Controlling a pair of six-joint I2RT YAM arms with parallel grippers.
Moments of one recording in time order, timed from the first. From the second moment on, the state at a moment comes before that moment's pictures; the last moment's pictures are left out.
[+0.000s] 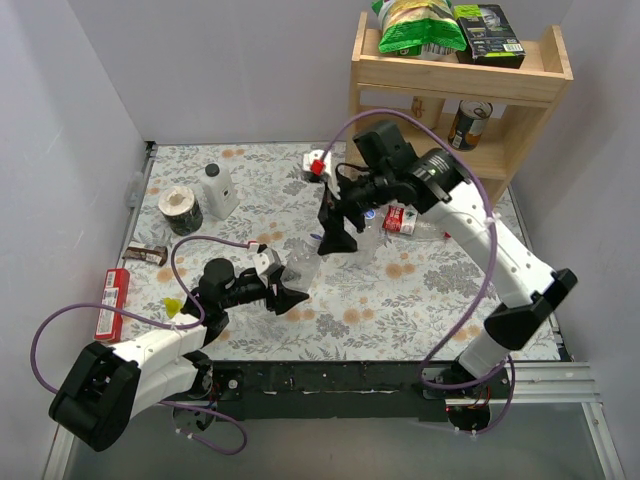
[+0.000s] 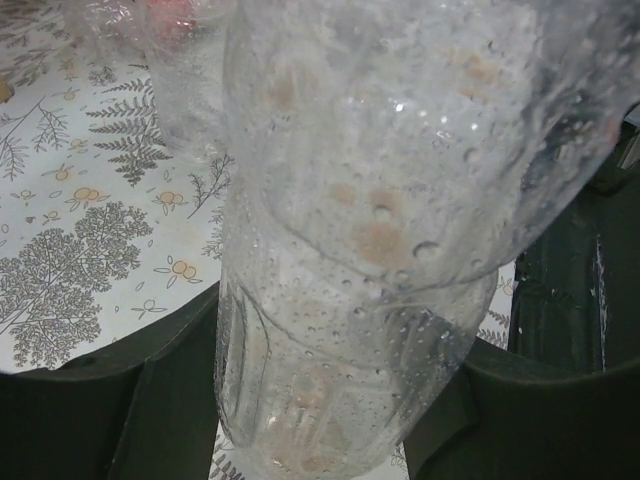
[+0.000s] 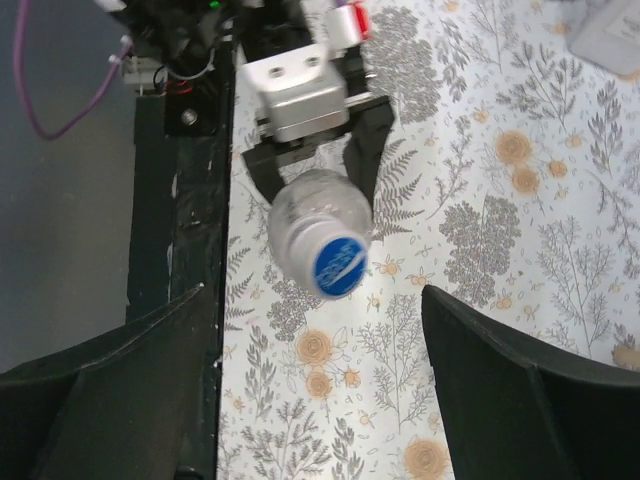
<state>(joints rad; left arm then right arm) -0.51 1.01 0.21 0.65 0.71 -0.05 0.79 1.65 1.99 -1.14 -0.69 -0.42</state>
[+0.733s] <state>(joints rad) -0.51 1.01 0.29 0.38 0.83 0.18 0.74 1.51 1.82 -1.19 -0.81 -1.01</state>
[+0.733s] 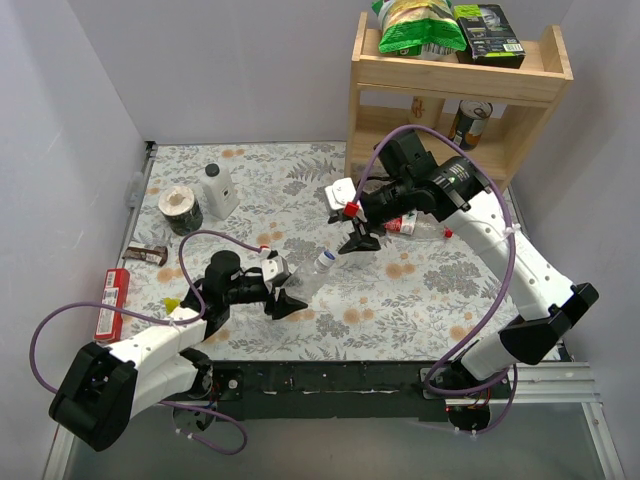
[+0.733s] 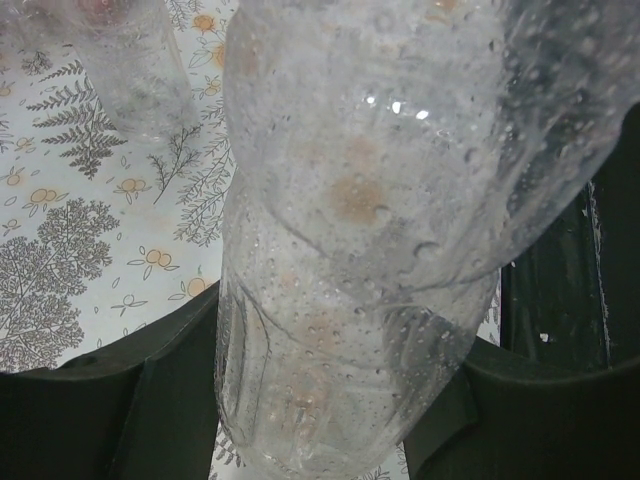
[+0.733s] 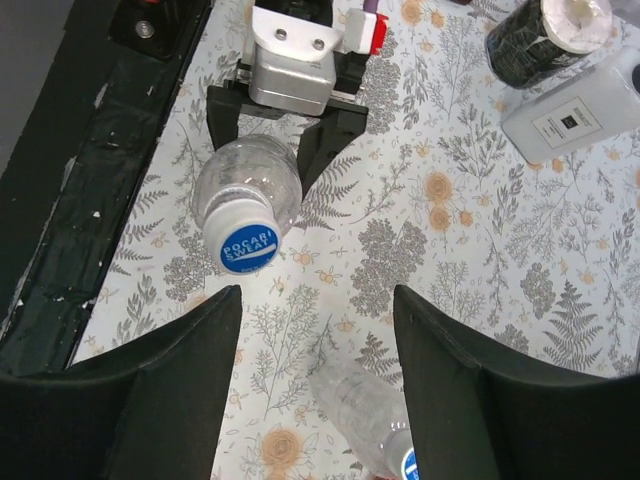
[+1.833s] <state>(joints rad) -0.51 1.05 0.32 0.38 0.85 0.16 0.81 1.51 1.78 -1.11 -0.84 -0.94</state>
